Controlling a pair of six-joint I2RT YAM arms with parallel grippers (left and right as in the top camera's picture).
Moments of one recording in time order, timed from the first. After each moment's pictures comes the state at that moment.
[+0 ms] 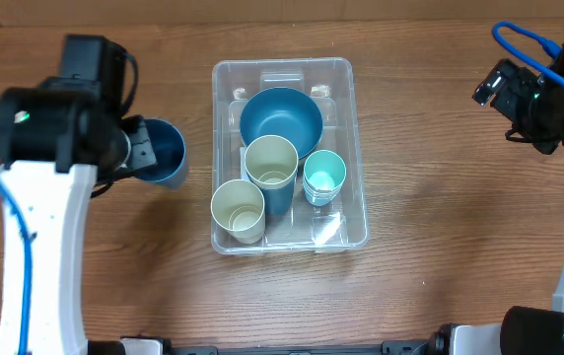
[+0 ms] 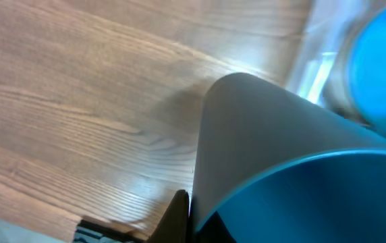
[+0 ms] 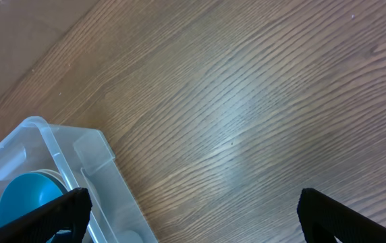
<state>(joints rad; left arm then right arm) -0.09 1.53 1.93 -1.68 -0.13 -0.42 -0.22 1.58 1.76 -1.23 -0.10 0.44</state>
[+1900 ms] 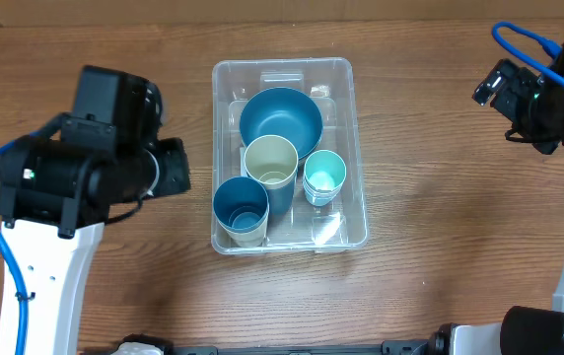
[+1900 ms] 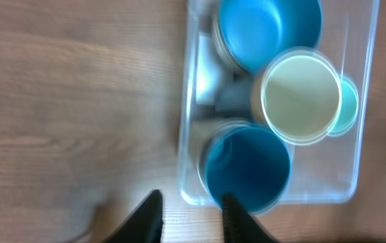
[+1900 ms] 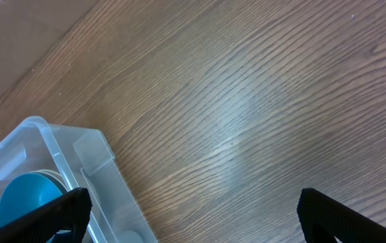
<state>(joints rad) -0.21 1.37 1.79 -1.54 0.07 -0.40 -0.22 1.58 1.76 -1.23 -0.10 0.44</state>
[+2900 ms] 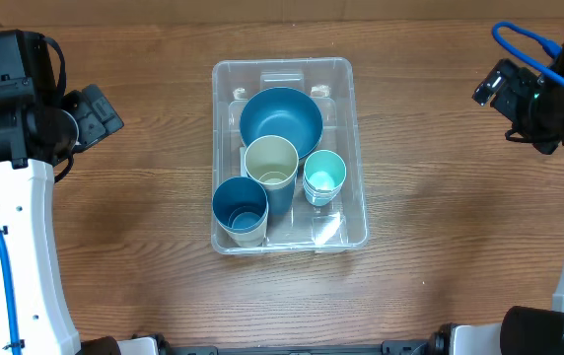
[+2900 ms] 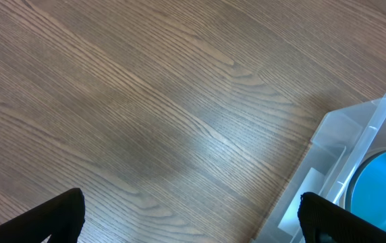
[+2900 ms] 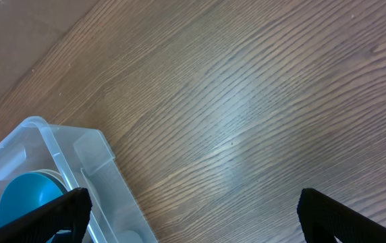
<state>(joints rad) 0.16 1.51 1.79 -1.36 -0.12 -0.45 -0.22 1.58 1.76 -1.23 -0.10 0.44</state>
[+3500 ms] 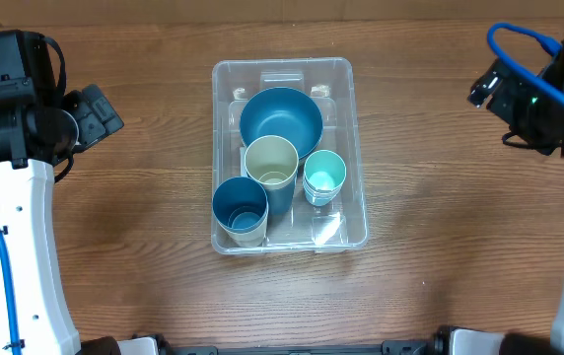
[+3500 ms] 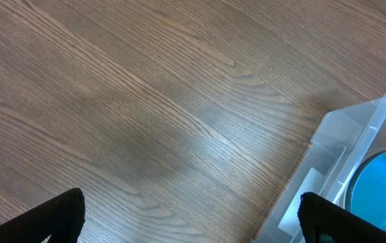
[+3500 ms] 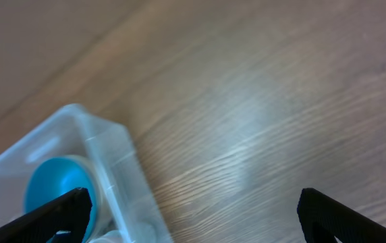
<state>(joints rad) 0.16 1.51 1.79 -1.36 -0.12 -0.45 -0.14 1.45 1.76 -1.23 -0.09 0.43</state>
